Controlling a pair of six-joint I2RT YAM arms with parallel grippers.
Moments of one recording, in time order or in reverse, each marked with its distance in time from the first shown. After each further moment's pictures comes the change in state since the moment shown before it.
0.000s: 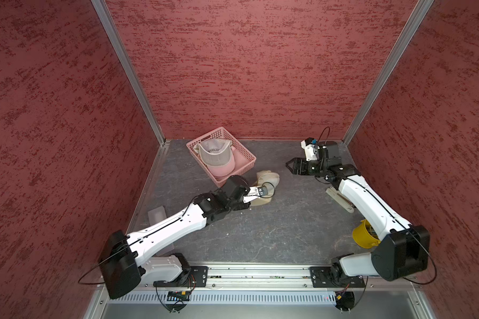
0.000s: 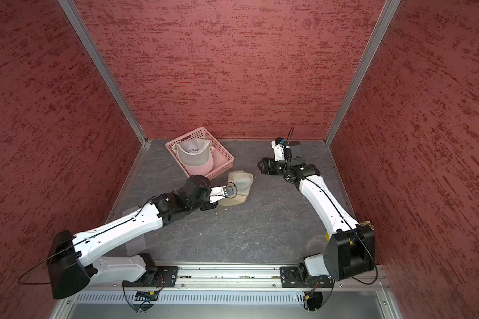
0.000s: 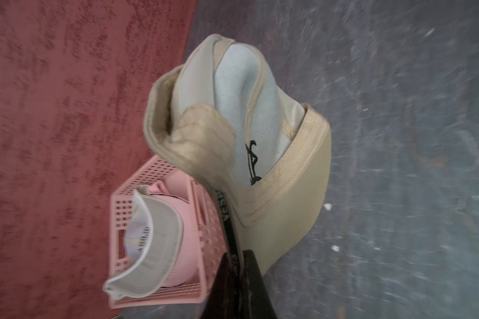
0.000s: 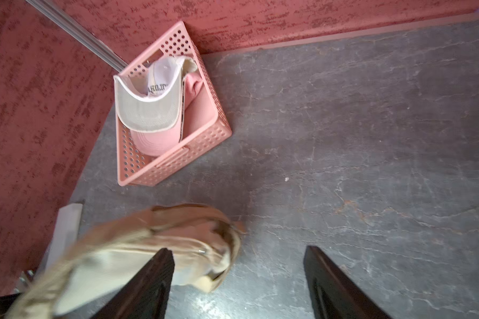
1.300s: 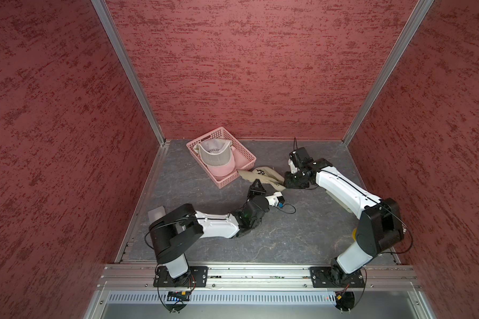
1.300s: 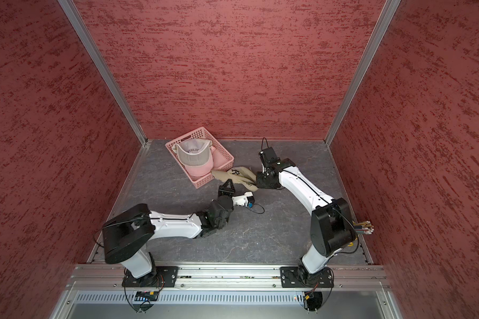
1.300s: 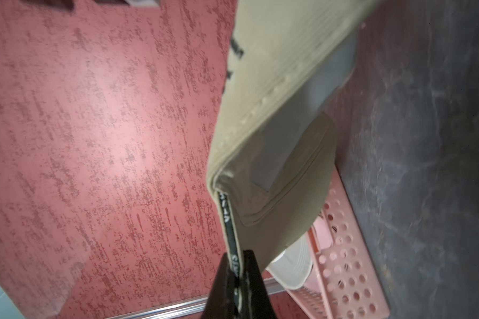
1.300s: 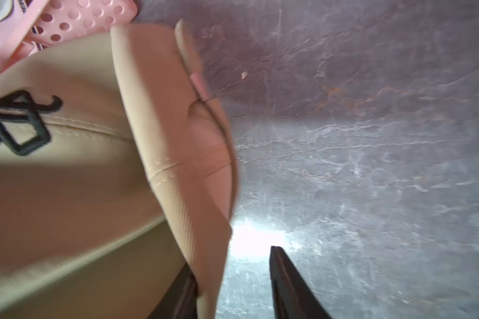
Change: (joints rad) left arm -0.133 0.331 -0.070 0.756 -0.525 0.535; right arm 0.134 0.218 0.032 -0.282 0.232 0.101
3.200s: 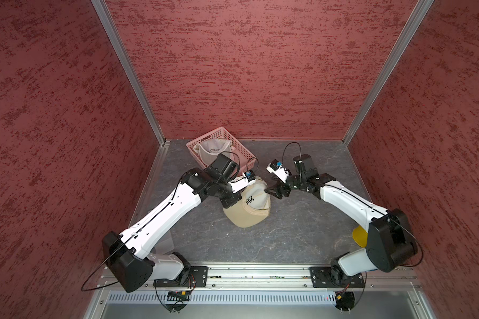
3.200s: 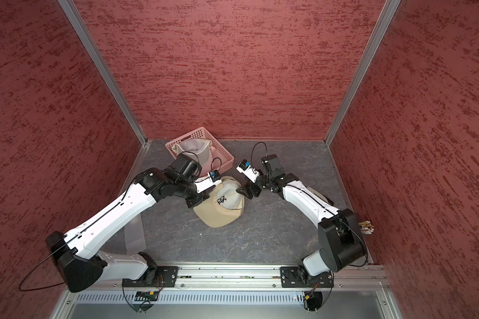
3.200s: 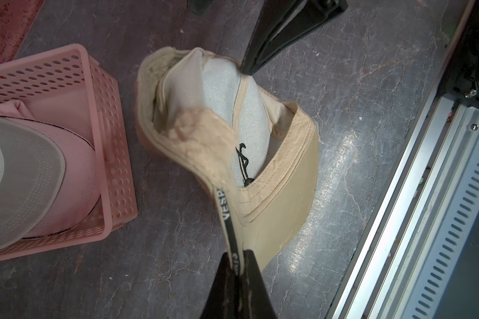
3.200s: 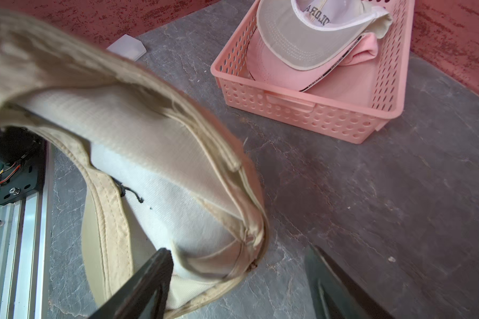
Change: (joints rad) left arm 0.367 -0.291 0.489 -1.535 1.081 -0.903; right arm 0.022 -0.125 -0.239 0.487 -0.523 -0.790
